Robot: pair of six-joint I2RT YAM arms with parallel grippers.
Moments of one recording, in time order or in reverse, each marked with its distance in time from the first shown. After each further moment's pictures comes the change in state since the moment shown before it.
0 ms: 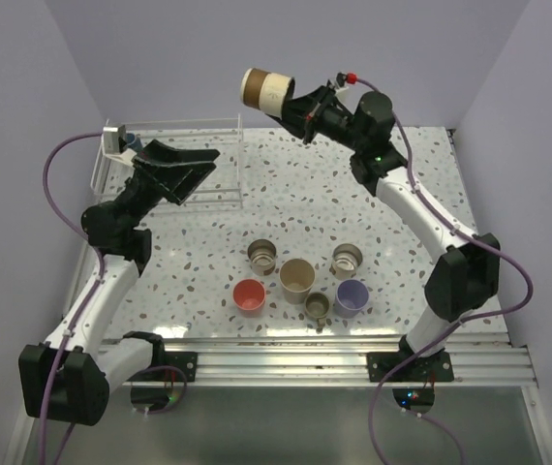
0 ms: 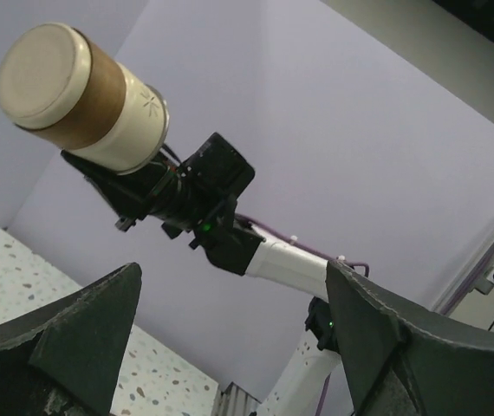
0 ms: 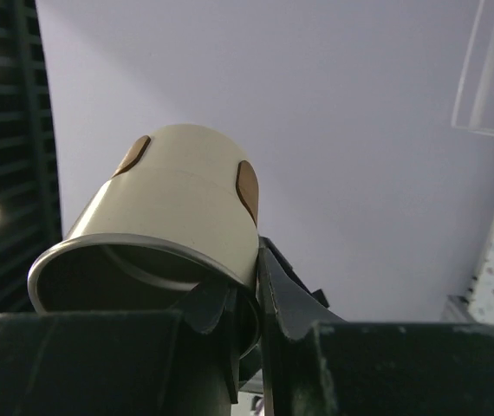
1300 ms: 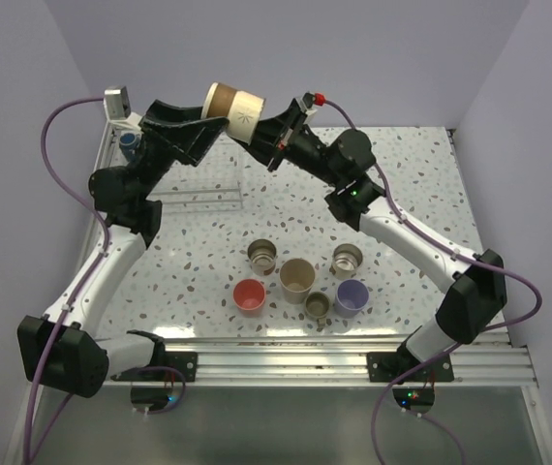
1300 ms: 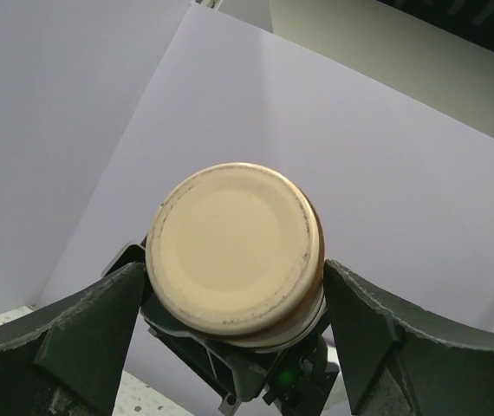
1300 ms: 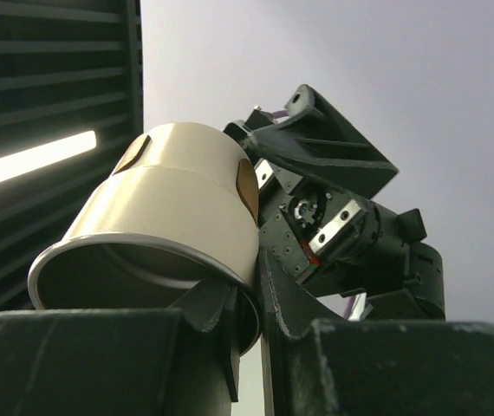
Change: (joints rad) left arm -0.113 0.159 0.257 -0.021 -0.171 0.138; right arm 0.288 -0.129 -0.198 0.350 0.188 0.193
